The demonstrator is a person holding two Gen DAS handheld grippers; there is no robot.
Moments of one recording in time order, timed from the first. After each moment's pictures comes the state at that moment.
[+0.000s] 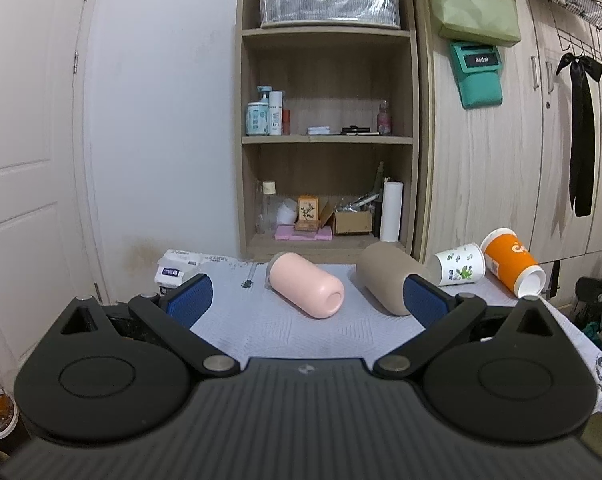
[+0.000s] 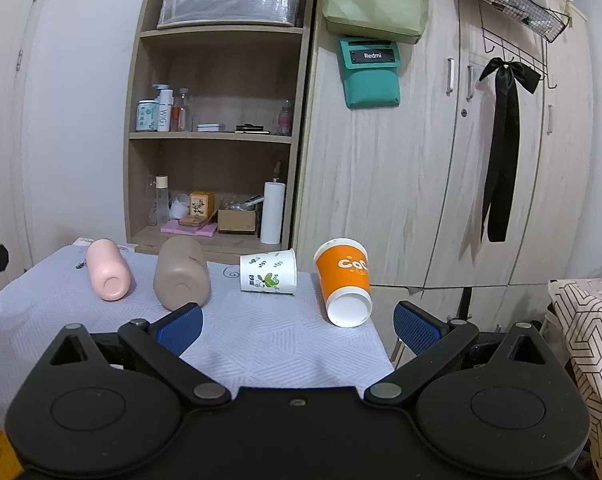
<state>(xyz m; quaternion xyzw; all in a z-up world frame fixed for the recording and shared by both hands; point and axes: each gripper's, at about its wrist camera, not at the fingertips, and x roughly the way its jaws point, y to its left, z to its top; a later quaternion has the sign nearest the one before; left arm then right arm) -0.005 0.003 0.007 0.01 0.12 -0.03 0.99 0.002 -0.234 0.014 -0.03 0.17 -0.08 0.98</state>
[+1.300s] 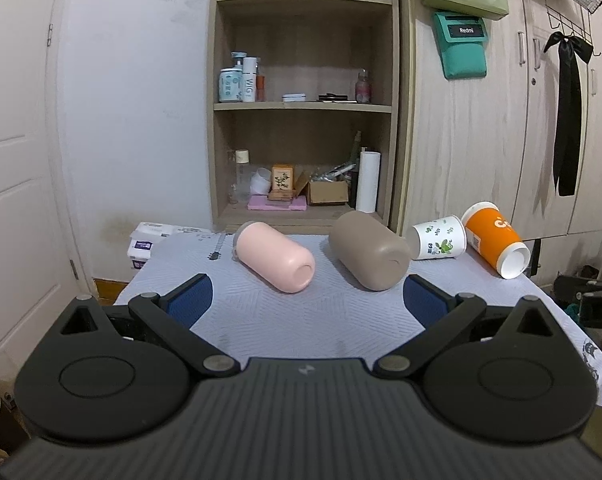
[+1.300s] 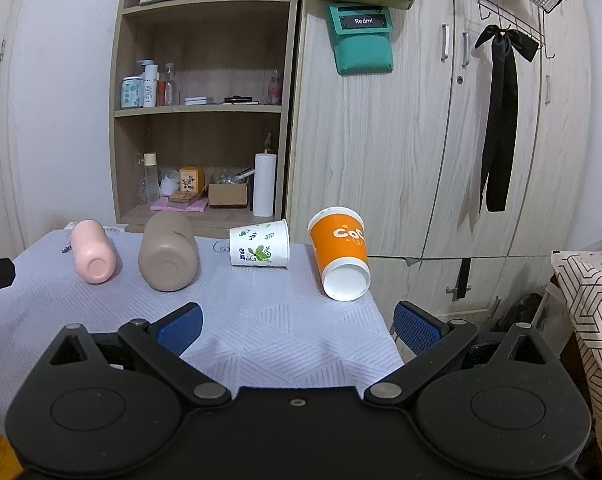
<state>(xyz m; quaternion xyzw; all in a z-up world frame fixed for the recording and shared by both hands) 0.018 -0.011 -0.006 0.01 0.16 -0.06 0.98 0.021 -0.243 0.002 -0.01 0.21 -0.09 0.97</state>
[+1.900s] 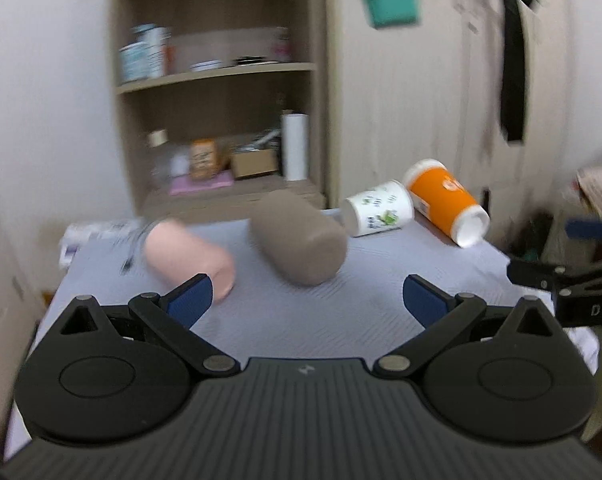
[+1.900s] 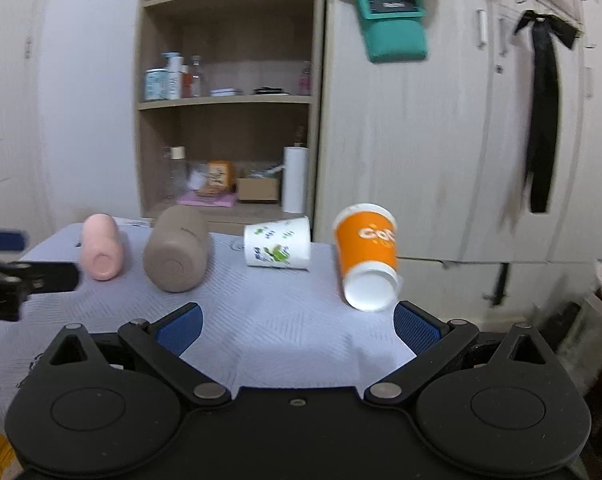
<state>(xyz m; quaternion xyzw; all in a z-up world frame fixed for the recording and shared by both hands) 0.091 -0.060 -0.006 0.08 0.22 -0.18 0.96 0.059 -0.274 -0.011 -0.01 0.22 -0.01 0.98</state>
